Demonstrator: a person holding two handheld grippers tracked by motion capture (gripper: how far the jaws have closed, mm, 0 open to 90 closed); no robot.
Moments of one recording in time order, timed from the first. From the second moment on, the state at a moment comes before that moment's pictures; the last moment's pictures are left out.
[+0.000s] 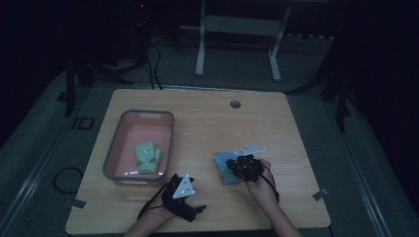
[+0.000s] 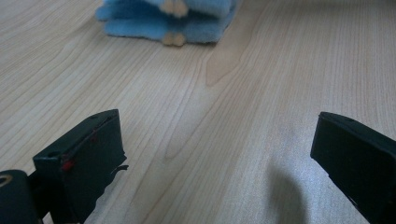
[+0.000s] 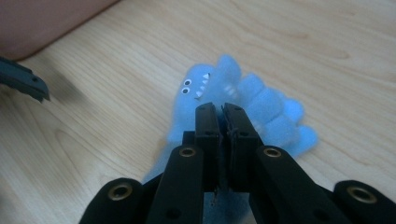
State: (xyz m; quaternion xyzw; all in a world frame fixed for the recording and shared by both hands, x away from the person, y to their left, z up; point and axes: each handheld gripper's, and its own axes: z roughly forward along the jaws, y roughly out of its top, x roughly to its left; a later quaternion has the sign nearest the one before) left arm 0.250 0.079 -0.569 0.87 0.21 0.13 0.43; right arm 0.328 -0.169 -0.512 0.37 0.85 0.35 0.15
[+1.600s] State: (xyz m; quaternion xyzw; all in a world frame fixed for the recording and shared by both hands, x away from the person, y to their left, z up) left arm 0.246 0.065 -0.556 0.86 0.22 0.10 0.44; right arm 0.338 -0.205 -0.506 0.35 0.85 0.39 0.12
